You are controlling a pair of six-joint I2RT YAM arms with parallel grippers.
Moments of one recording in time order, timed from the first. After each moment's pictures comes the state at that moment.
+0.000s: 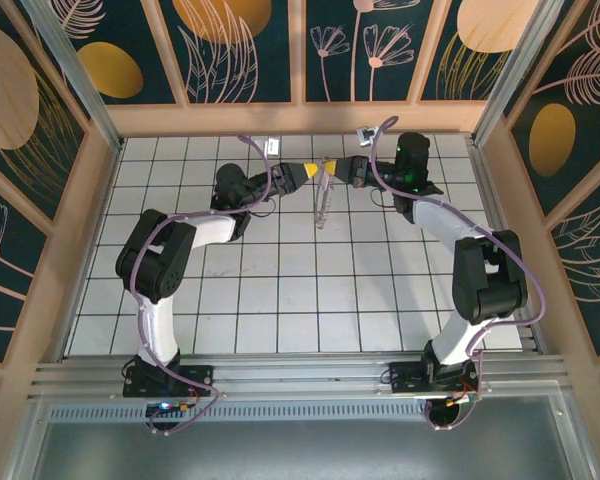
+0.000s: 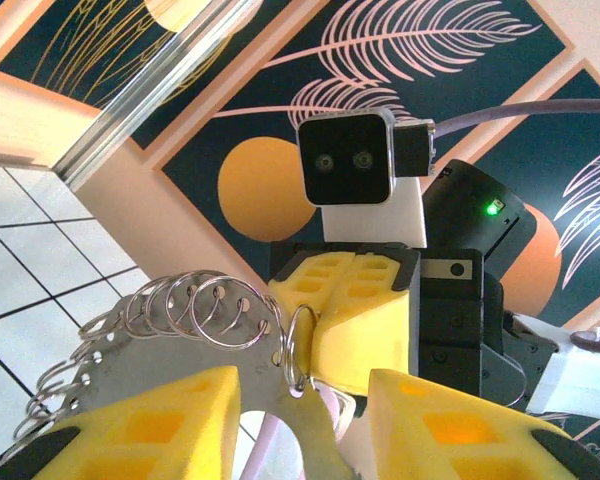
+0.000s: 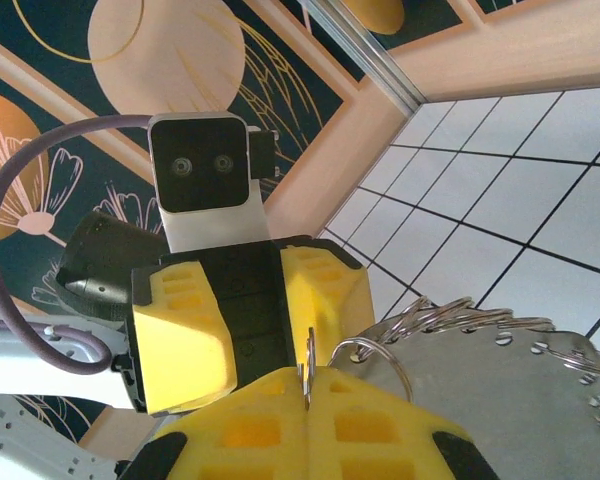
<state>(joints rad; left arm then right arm) -0.45 2.00 1.14 1.16 0.82 -1.08 0.25 1.70 1.15 0.38 -1.04 0.64</state>
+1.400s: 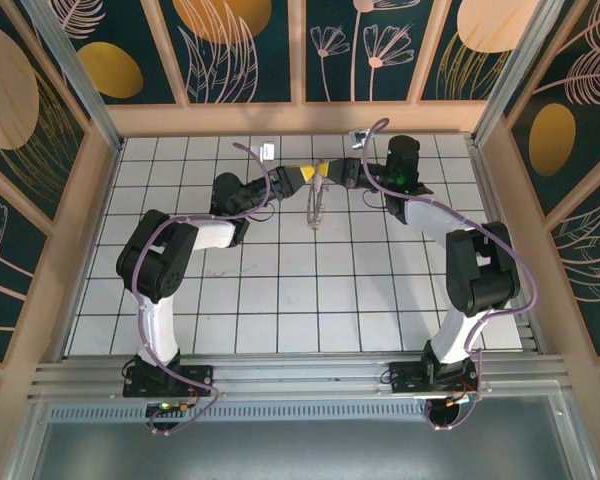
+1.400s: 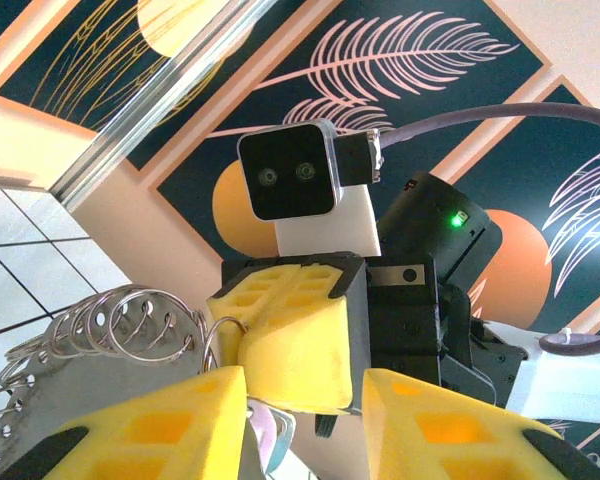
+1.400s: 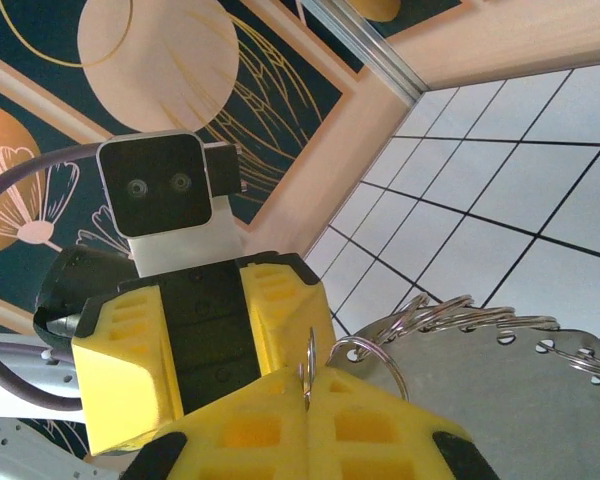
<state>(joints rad) -0.45 1.99 1.07 1.28 0.78 -1.10 0.28 1.75 1.15 0.45 -1.02 0.70</state>
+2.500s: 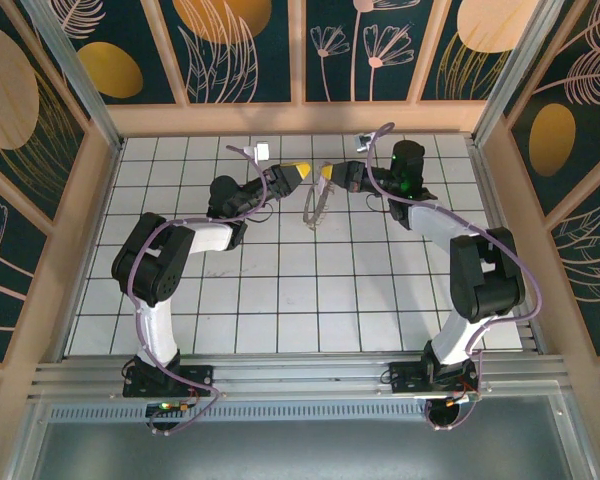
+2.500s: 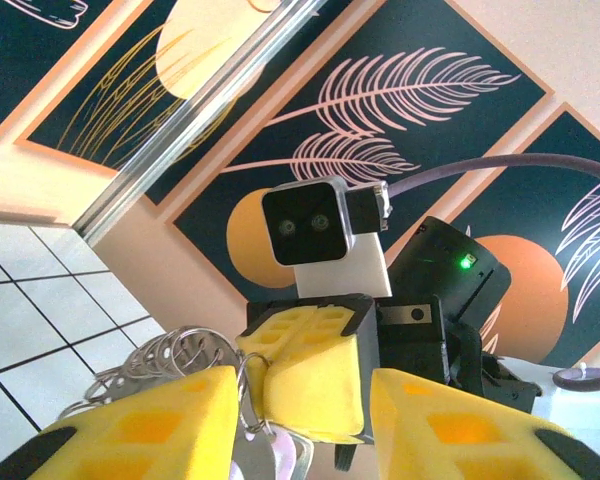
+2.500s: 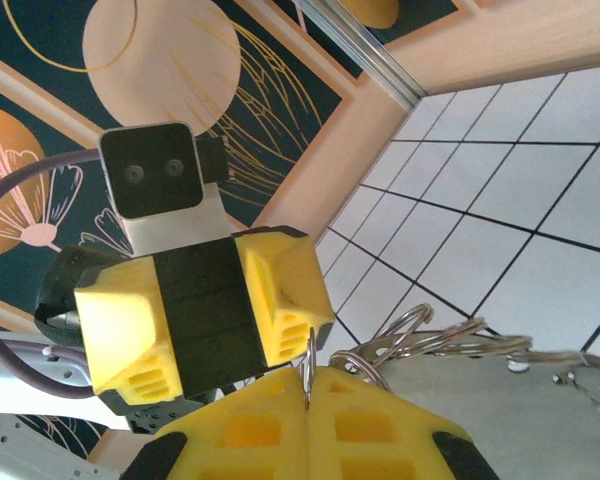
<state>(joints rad) -0.45 1.96 1.03 1.30 0.70 -1.07 0.27 1.71 1.09 0.50 -1.01 0.72</state>
